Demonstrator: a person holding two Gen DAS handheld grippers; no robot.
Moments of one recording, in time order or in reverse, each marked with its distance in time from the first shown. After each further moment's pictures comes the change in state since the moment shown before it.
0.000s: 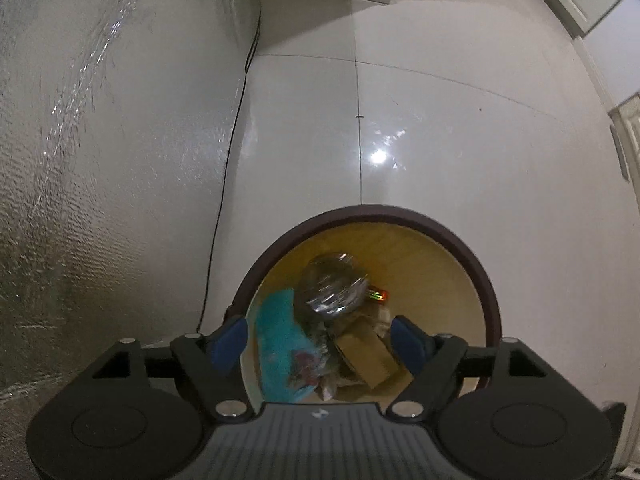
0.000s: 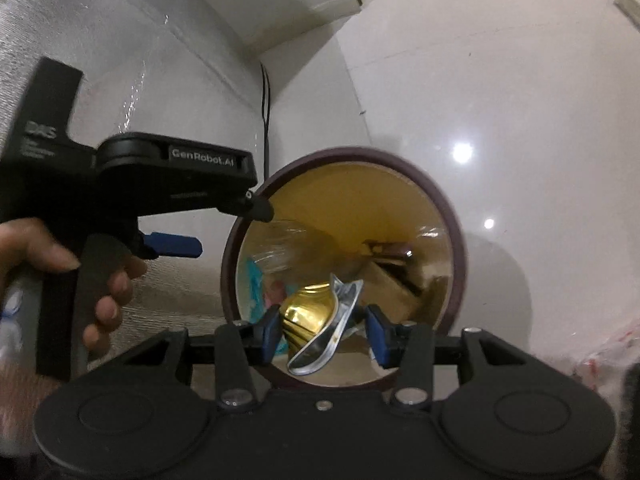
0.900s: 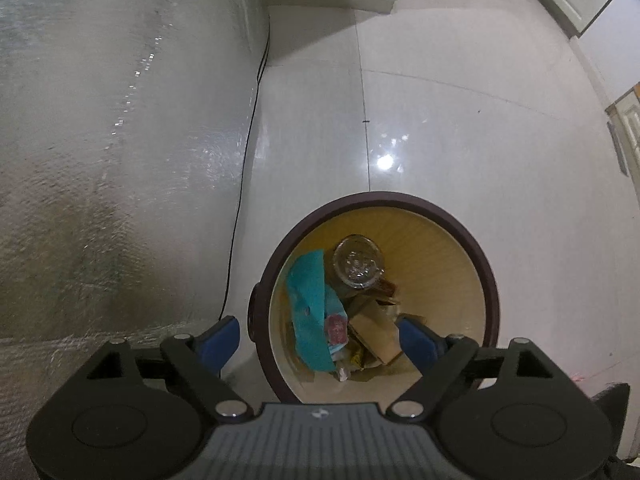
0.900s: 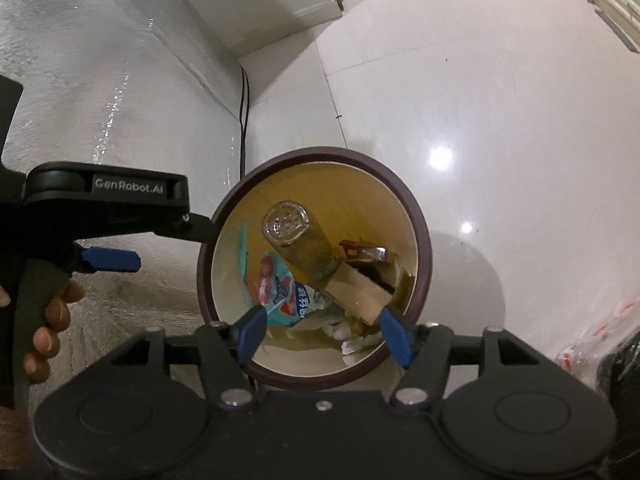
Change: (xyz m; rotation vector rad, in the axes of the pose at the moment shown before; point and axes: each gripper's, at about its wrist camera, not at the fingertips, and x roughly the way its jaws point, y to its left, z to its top) left arm -0.039 0.010 -0.024 0.007 -0.036 0.014; right arm -0.023 -0.005 -0.006 -0.030 -0.045 -0.072
